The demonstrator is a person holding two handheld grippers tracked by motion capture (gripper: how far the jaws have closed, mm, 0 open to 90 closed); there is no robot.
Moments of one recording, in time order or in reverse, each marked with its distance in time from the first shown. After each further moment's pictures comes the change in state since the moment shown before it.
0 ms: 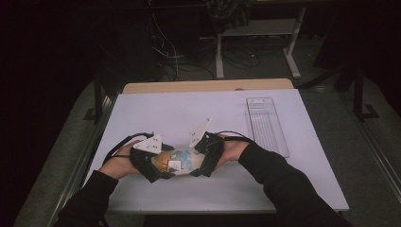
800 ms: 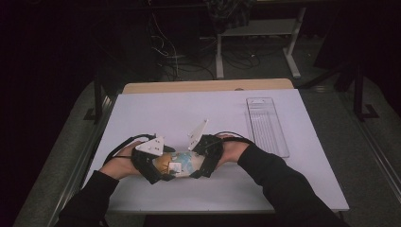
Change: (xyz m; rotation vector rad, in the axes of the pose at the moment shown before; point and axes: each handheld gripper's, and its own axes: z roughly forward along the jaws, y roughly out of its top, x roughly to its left) left arm -0.002 0.000 0.004 0.026 -0.009 0.017; right arm 0.003 0.002 0.002 0.049 0.041 -0.001
